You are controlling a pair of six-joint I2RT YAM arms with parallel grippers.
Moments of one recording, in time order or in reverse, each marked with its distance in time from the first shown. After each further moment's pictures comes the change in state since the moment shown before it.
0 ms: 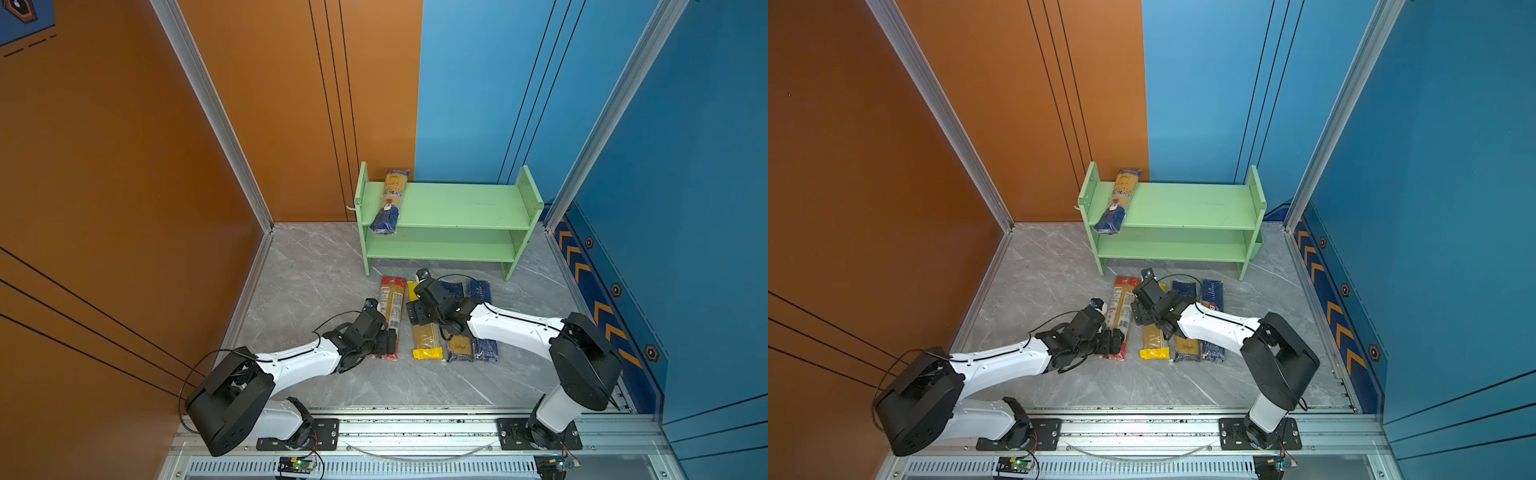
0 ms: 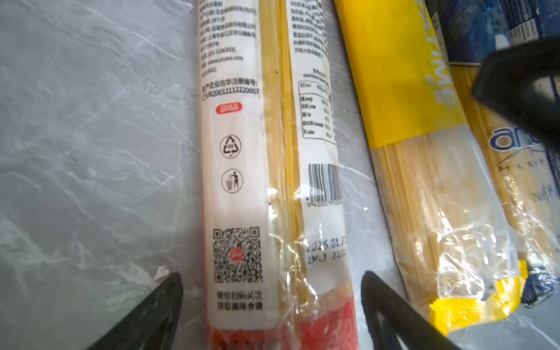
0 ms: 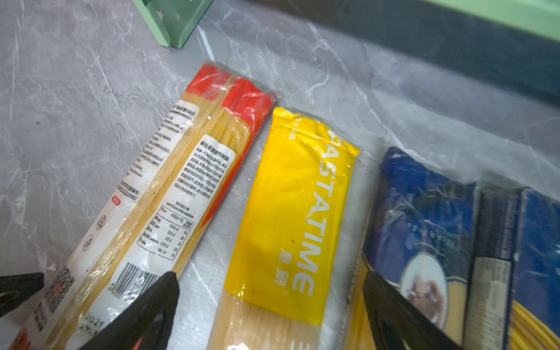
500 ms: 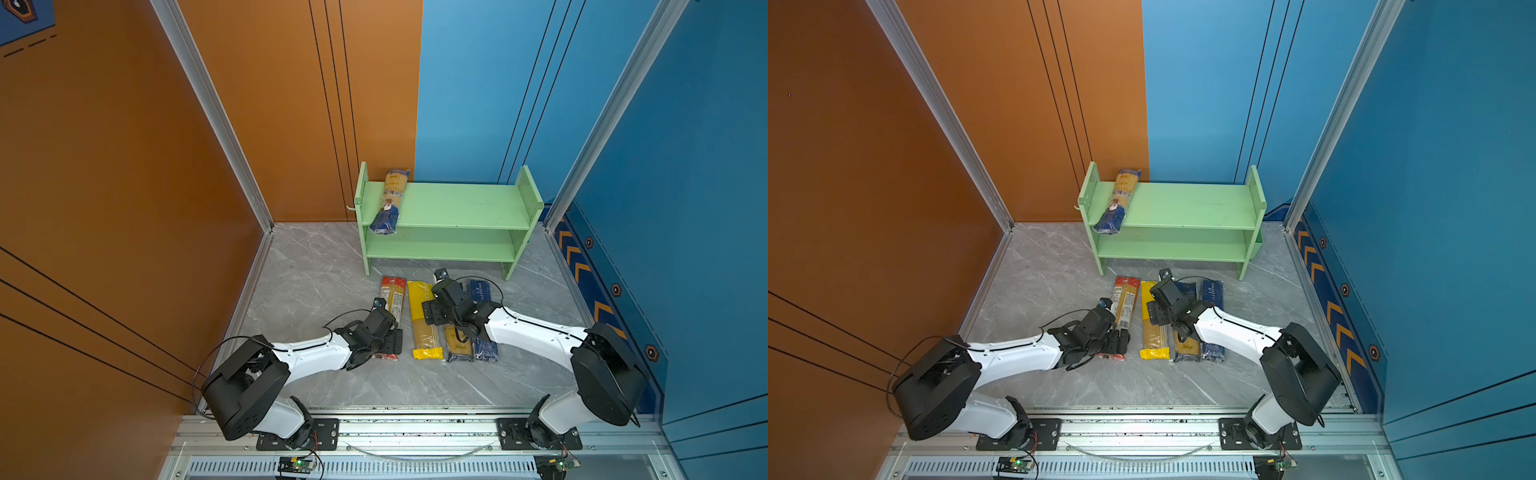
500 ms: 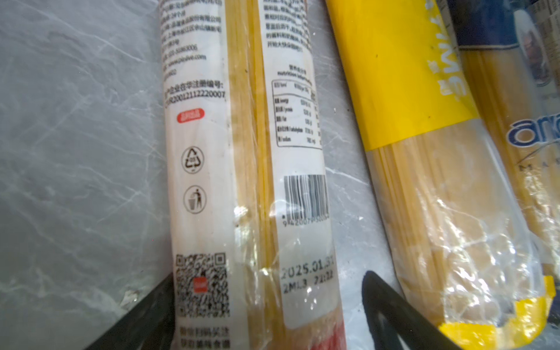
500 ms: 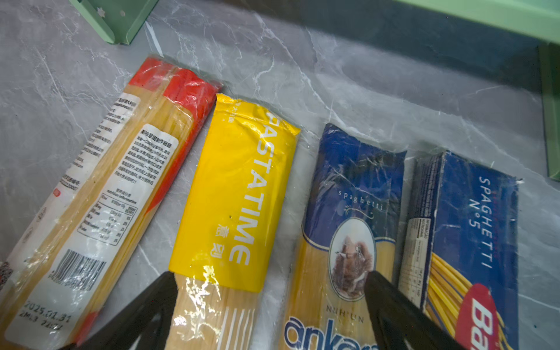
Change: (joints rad) left arm -0.043 0.100 0.063 -0.004 -0.048 0.003; right arm -0.062 -0.085 -0.099 -0.009 0.003 -0.006
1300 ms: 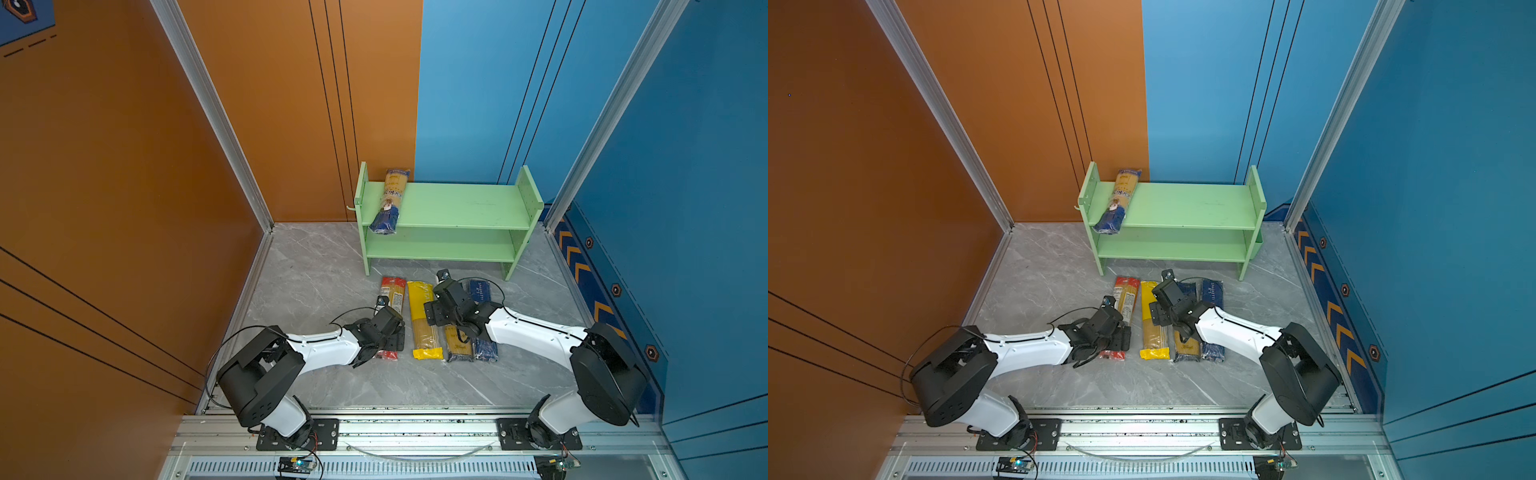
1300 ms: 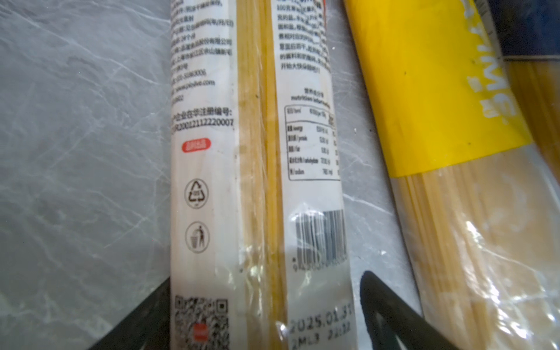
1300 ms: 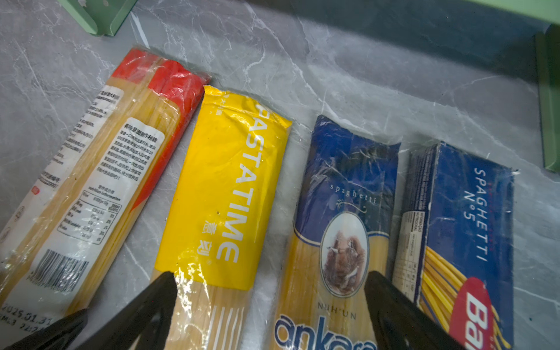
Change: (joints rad) left arm -0.017 0.092 0.063 -0.012 -0.094 -0.011; right arm -0.016 0.000 -0.013 0.002 -0.002 0.003
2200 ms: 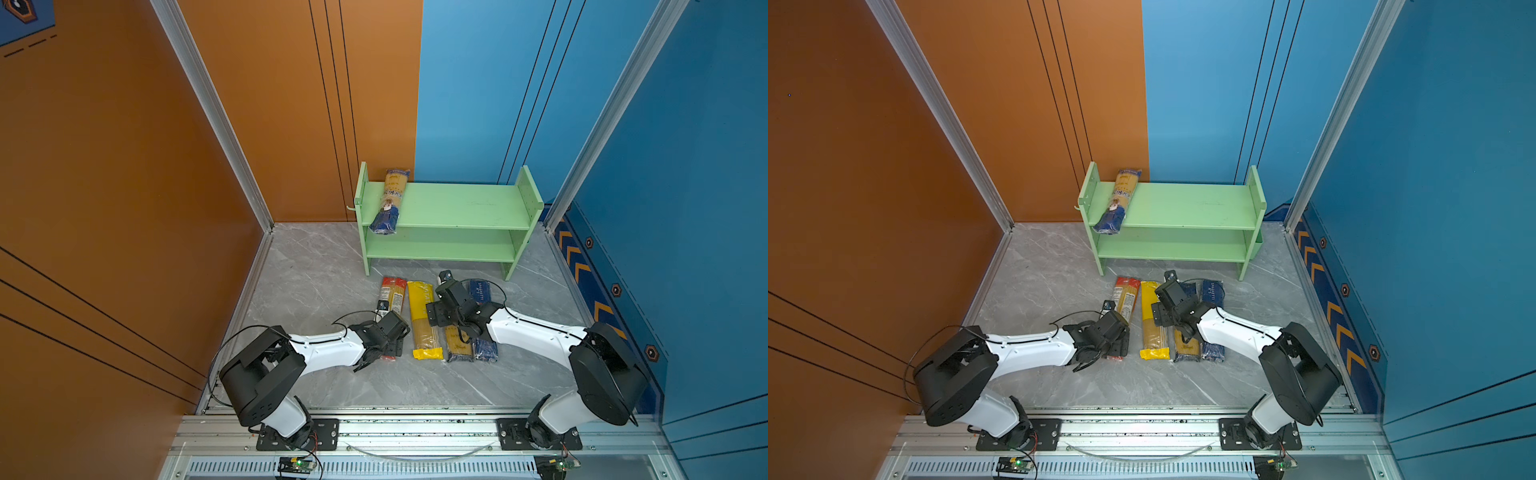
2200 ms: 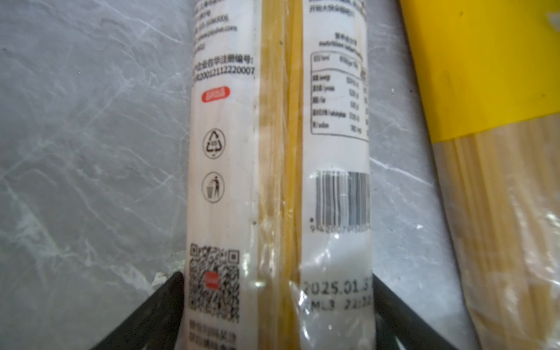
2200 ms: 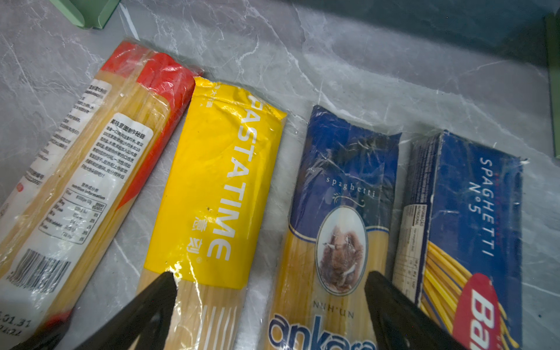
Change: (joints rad) left arm -0.055 0.002 0.031 -0.155 -0.089 -0.055; right arm -0.016 0.000 -0.021 0.011 -0.023 0.008
